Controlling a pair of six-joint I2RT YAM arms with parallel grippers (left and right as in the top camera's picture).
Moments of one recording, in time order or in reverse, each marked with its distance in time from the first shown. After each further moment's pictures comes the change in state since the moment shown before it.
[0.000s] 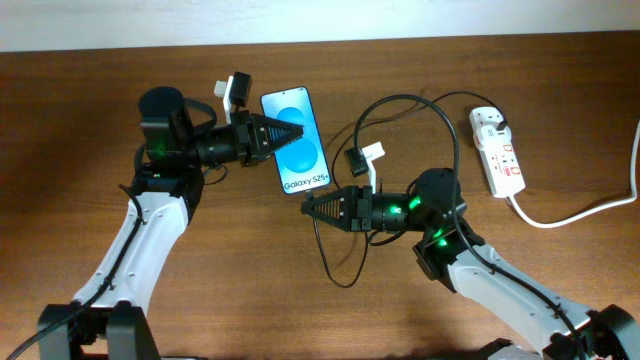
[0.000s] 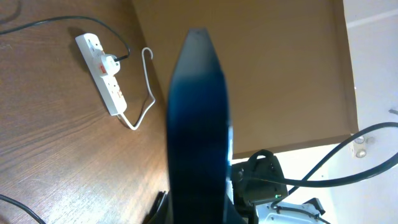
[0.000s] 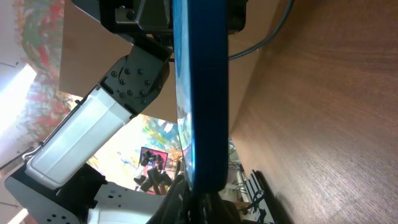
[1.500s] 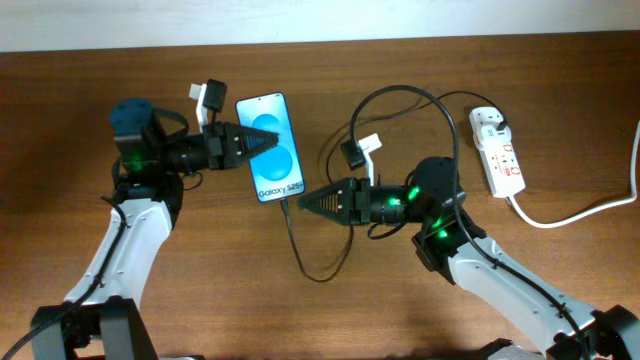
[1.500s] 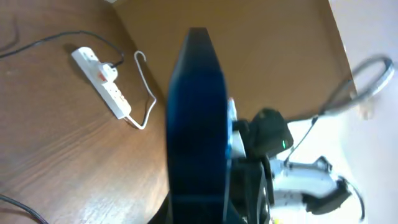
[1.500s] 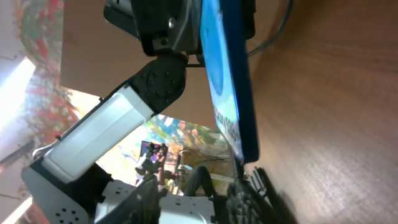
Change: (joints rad) left arm 0.123 0.000 -0.069 0.142 0.179 0.124; right arm -0.019 0.005 0.071 -0.082 -0.044 -0.023
